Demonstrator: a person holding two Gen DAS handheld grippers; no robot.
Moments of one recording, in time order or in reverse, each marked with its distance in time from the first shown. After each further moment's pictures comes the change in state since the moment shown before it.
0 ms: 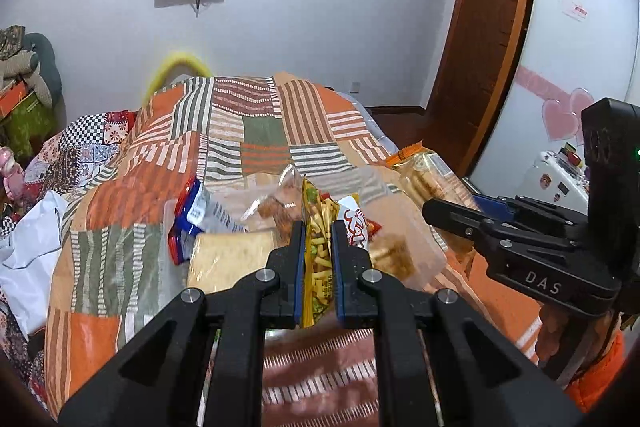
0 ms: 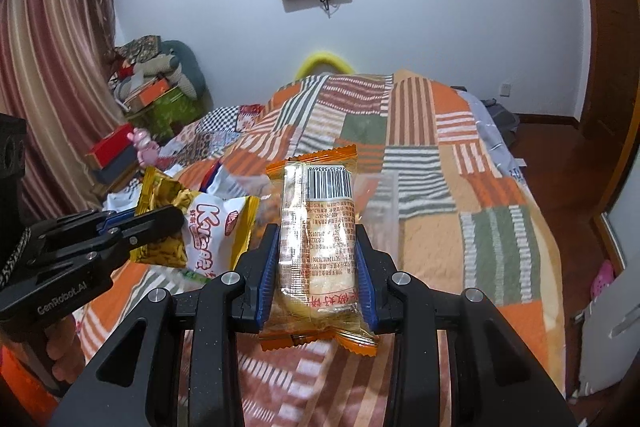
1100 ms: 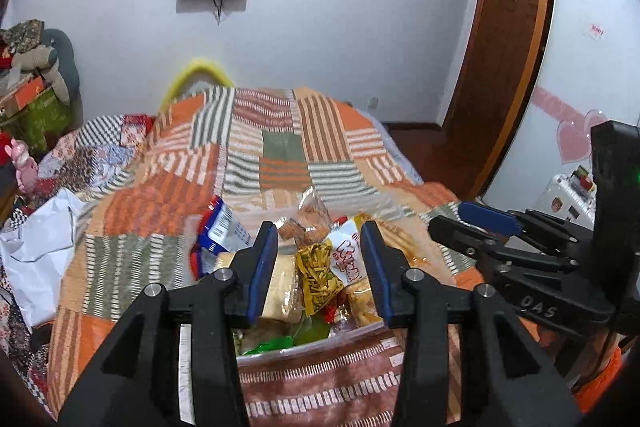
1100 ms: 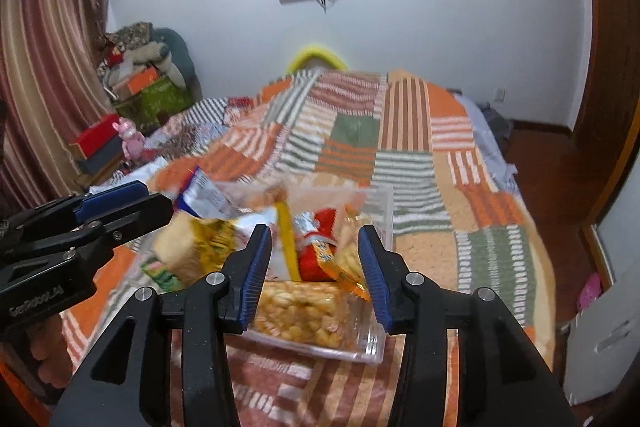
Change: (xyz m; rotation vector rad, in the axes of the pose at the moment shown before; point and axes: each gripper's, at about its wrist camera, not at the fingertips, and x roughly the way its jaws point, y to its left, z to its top) left arm -0.021 0.010 0.014 -0.050 -0.060 0.047; right arm -0.008 0.006 0.013 -0.046 -0.004 -0.025
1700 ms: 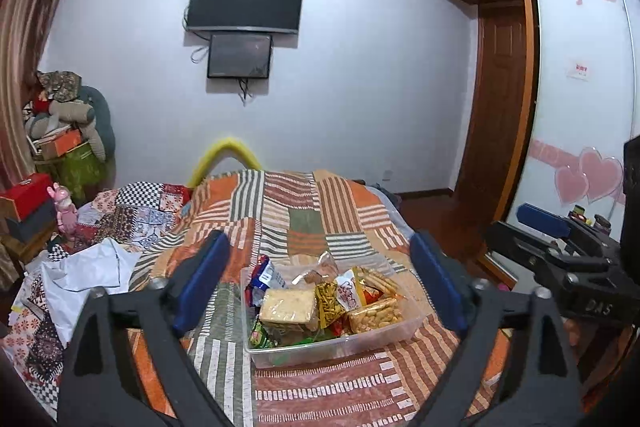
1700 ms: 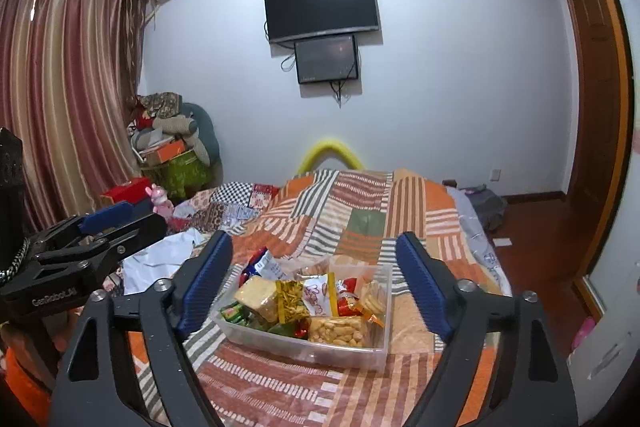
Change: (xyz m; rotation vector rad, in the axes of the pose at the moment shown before) left arm -0.136 -0.011 -0.004 0.015 -0.286 0.083; right arm -0.122 0.041 0.004 -0.049 -0.304 -0.001
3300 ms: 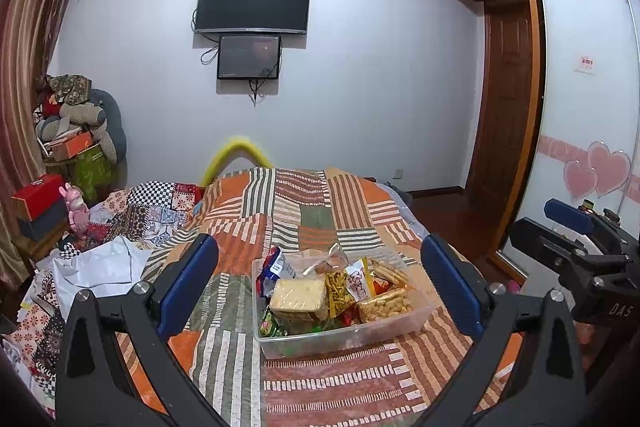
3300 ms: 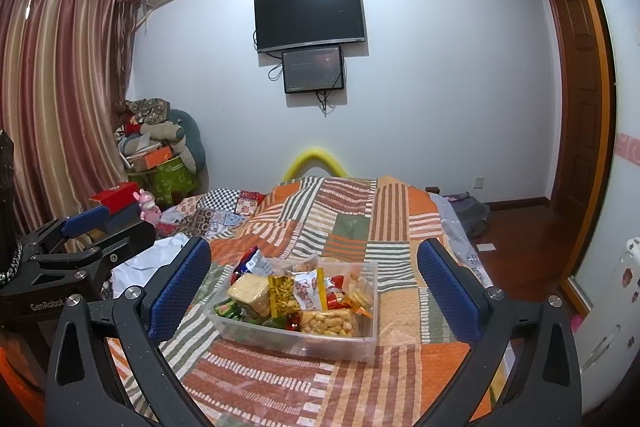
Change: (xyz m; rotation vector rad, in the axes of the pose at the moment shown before) left arm -0.010 -0.004 -0.015 0.019 0.005 0.046; right arm -0.013 0.002 -0.011 0.000 -0.029 -0.051
